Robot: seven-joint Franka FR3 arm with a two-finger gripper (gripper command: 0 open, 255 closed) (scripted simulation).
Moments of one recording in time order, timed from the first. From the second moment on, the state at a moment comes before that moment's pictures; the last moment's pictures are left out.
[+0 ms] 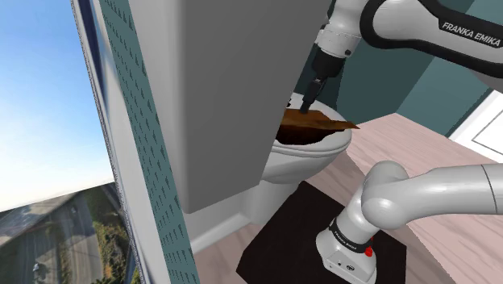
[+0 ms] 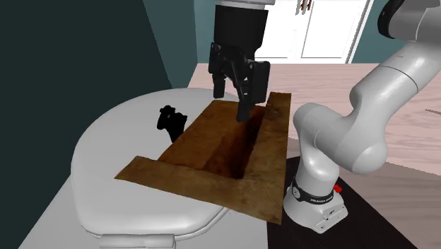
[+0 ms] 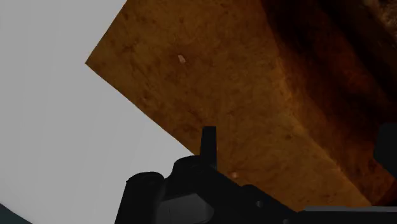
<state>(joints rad) 0.02 -0.83 0.05 -2.31 -0.02 1.56 -0.13</state>
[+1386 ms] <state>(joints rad) -0.19 -0.58 -0.09 -2.30 0.19 1.91 0.29</state>
